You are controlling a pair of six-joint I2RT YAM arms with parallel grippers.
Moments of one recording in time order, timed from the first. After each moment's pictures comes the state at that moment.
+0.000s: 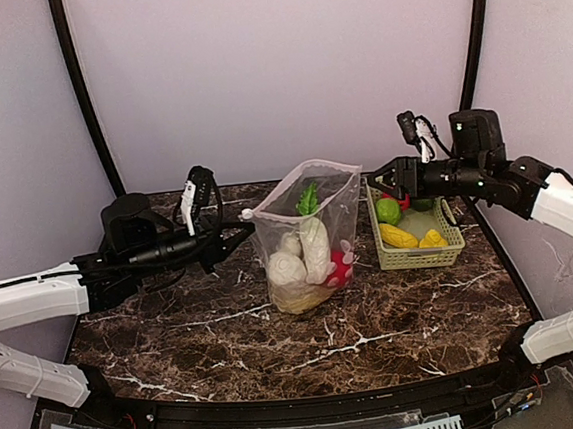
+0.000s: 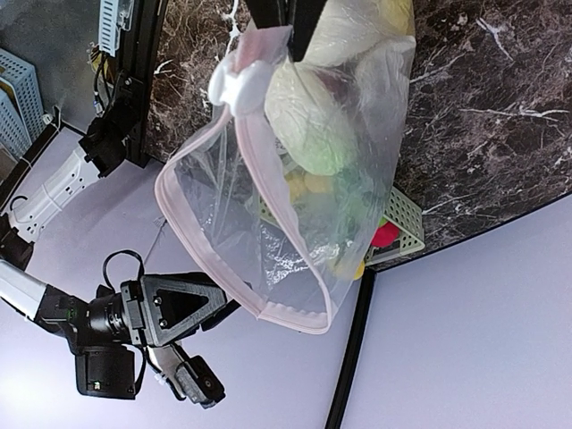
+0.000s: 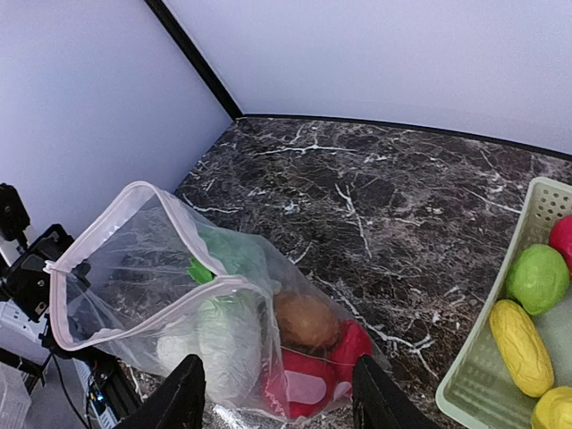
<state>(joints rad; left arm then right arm) -0.81 1.16 0.75 0.29 0.32 -0.25 0.58 1.13 1.10 -0.37 -0.27 0.39</state>
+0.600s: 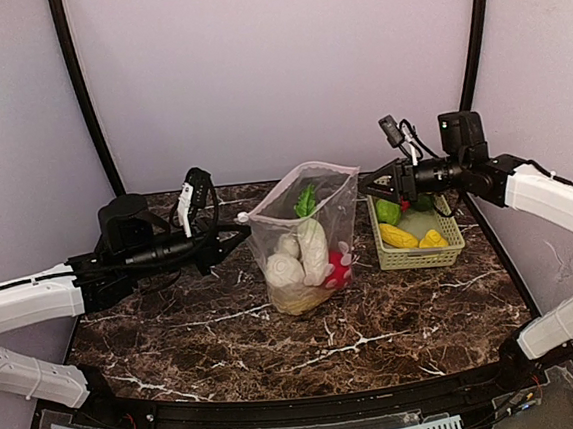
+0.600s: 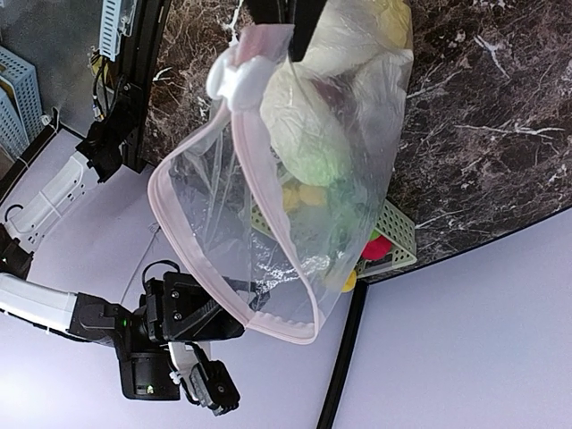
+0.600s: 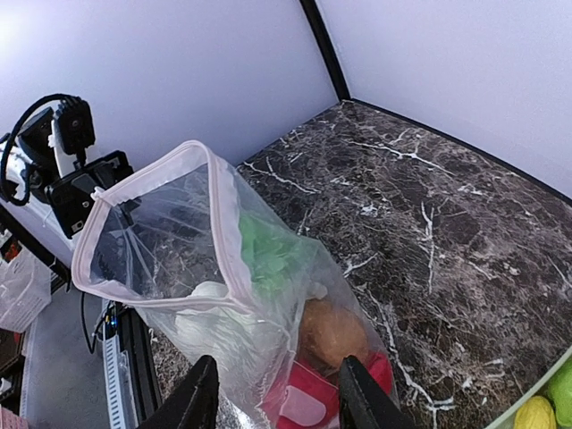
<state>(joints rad) -0.81 1.13 0.75 0.22 0.30 -0.26 0.42 1.30 1.10 -0.21 -0.79 0.11</state>
